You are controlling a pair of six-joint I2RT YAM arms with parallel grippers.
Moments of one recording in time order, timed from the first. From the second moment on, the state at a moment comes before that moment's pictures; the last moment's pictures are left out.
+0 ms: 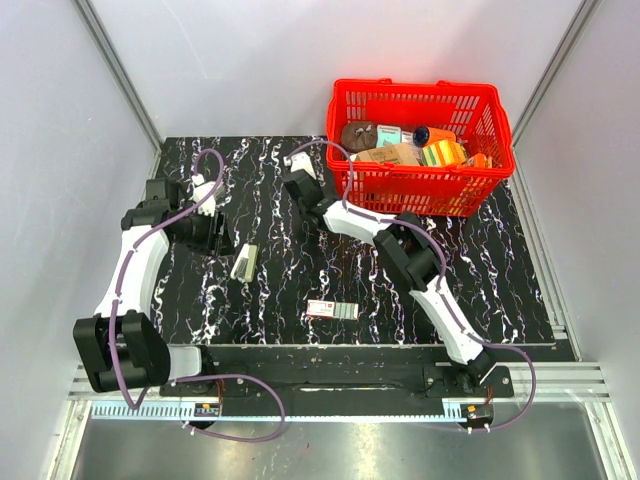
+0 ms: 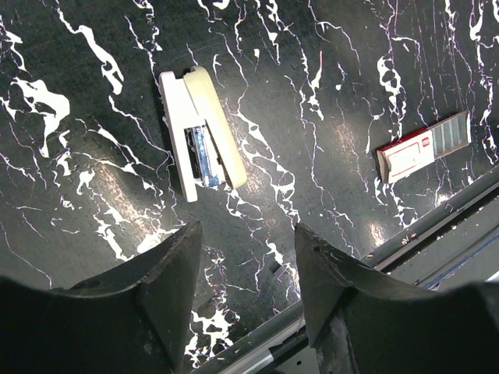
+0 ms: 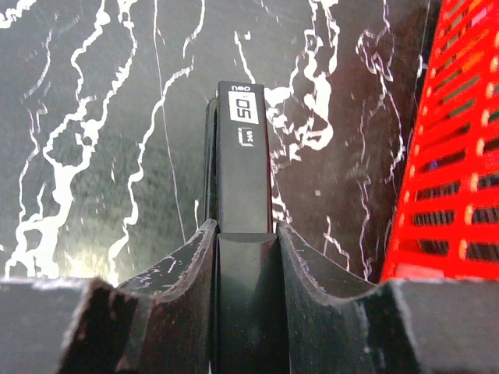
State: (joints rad) left arm 0.12 1.30 1.09 -0.91 0.58 0.31; right arm 0.76 2.49 1.99 -0.09 0.53 0.12
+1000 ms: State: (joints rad) left arm -0.10 1.26 1.07 -0.86 0.48 0.23; right arm 0.96 2.12 1.50 -0.31 0.54 0.50
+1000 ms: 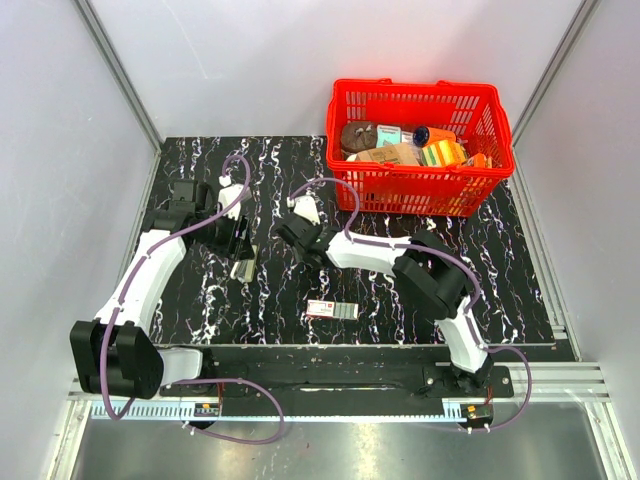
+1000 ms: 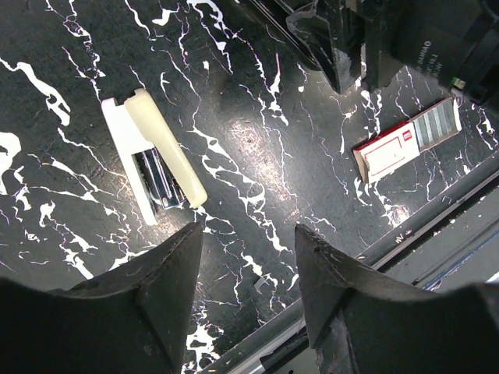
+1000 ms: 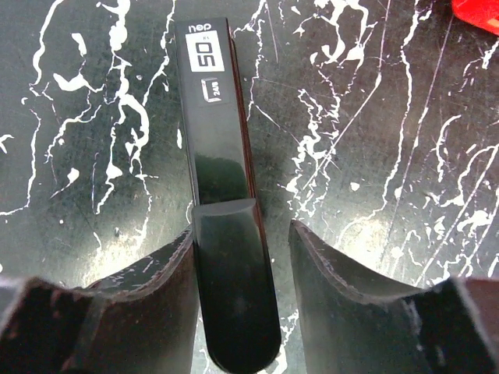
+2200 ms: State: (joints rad) left arm -0.10 1.26 1.07 -0.84 0.46 0.23; right arm 0.86 2.09 1.63 -0.48 0.26 0.37
